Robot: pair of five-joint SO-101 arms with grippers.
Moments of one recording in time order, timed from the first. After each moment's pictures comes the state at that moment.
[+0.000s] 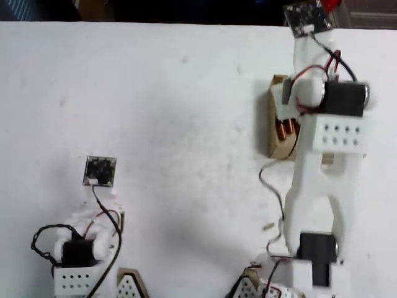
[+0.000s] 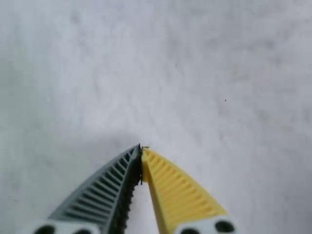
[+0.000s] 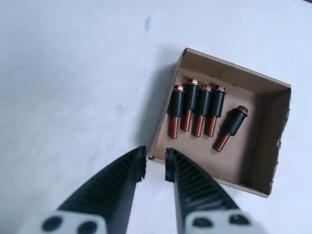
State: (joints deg) left arm -9.2 -104.0 97.1 74.2 -4.4; right arm 0.2 -10.2 -23.6 96.8 19.8
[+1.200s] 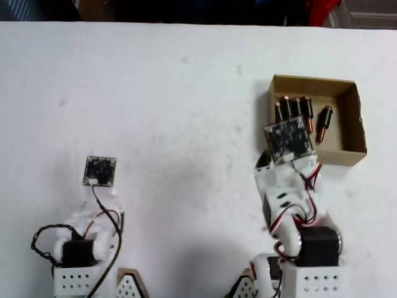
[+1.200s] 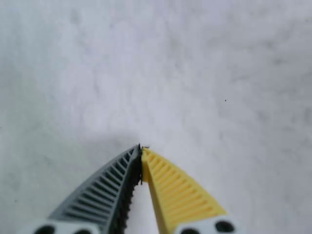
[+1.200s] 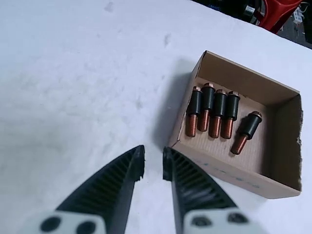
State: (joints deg) left arm -9.2 -104.0 97.1 74.2 -4.4; right arm -4.5 -76.1 50.1 70.1 19.8
